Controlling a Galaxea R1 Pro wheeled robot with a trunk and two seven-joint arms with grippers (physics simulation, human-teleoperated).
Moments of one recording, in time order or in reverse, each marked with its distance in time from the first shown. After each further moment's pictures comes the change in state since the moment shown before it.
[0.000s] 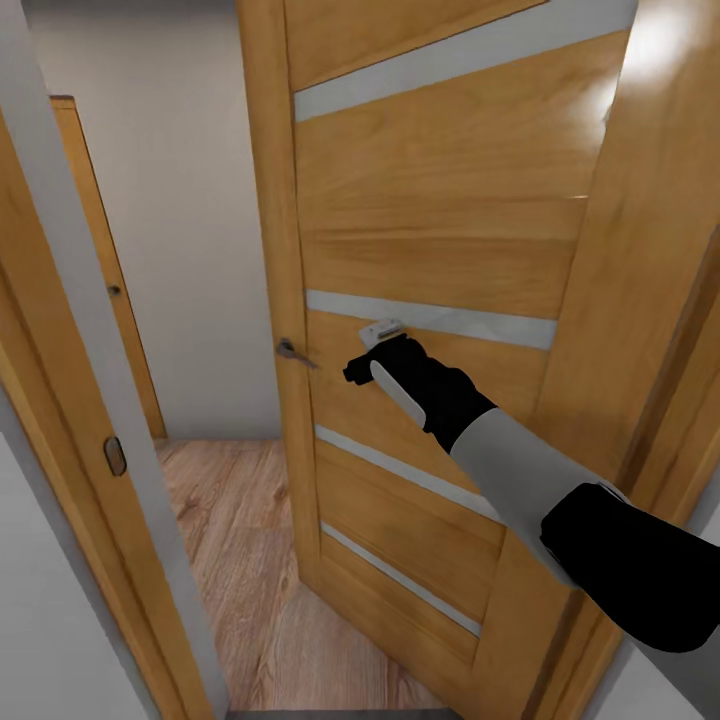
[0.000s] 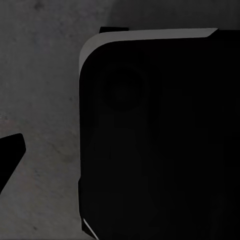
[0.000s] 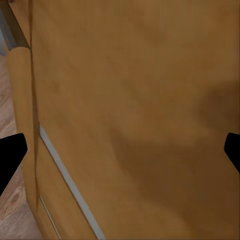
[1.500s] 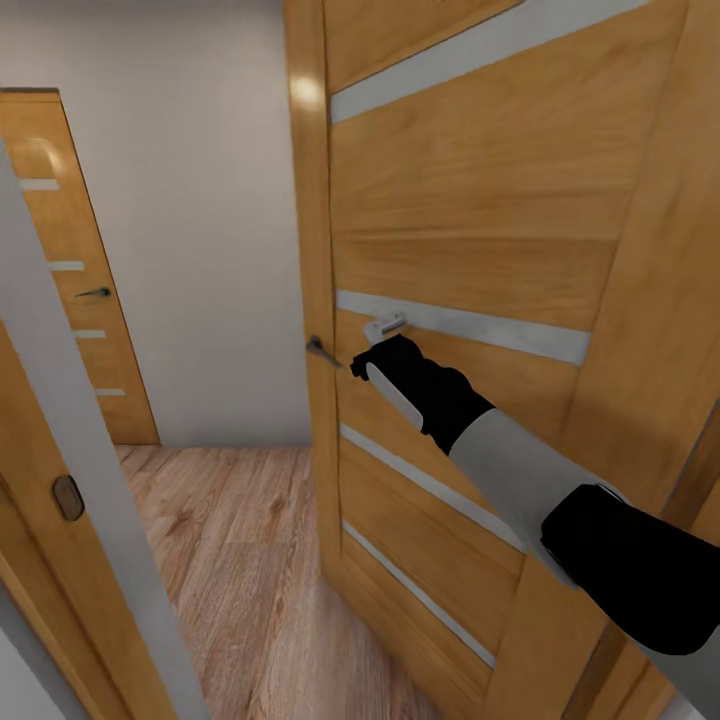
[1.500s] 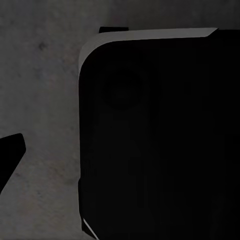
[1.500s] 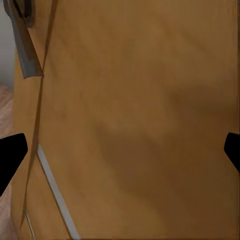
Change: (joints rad) left arm 0.000 0.000 -0.001 0.000 -0.001 0.000 -0.001; right arm 0.000 0.000 0.036 -0.021 0.002 -0.002 -0.142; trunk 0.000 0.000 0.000
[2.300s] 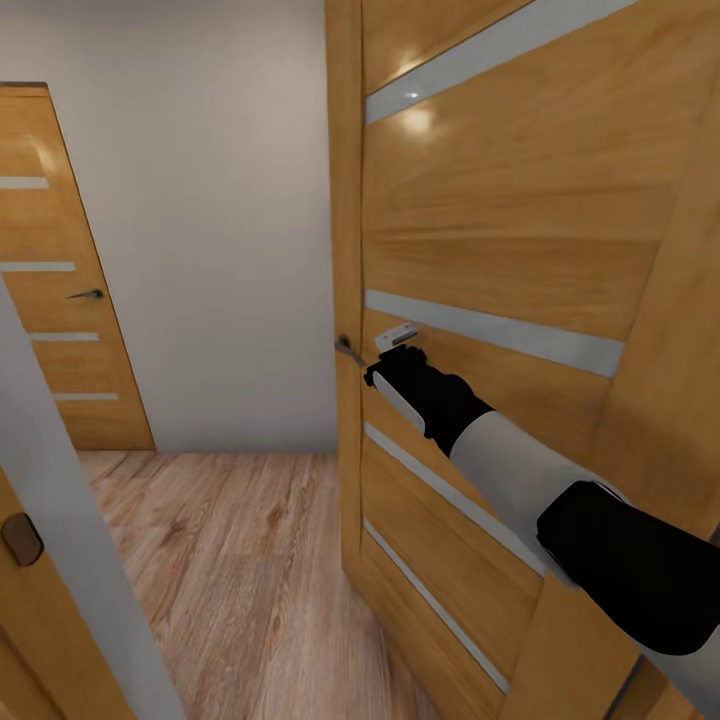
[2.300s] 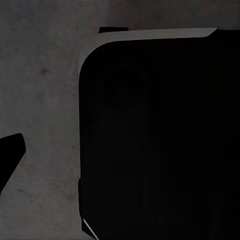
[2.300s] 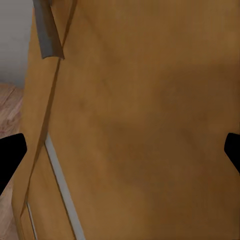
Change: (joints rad) left arm 0.000 0.000 0.000 0.000 0.000 0.000 0.000; right arm 0.000 0.000 -0.001 0.103 0.021 -0.012 -0.025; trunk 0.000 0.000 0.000
